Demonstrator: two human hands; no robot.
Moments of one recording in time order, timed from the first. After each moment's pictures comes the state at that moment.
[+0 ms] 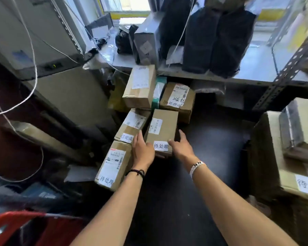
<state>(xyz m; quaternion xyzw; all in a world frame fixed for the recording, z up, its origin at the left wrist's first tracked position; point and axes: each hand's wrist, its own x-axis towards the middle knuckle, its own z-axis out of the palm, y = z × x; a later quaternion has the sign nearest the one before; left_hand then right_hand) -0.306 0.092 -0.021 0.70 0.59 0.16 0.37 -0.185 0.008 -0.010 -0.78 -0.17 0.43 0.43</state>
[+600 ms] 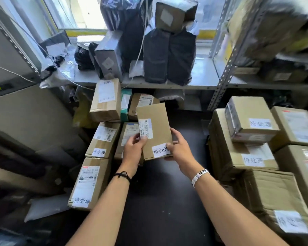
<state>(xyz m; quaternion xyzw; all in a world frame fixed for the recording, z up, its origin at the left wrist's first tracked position) -0.279 0.101 -0.014 0.52 0.45 0.22 0.69 -0.174 -0.035 0.016 -0.71 -0.11 0.38 0.58</state>
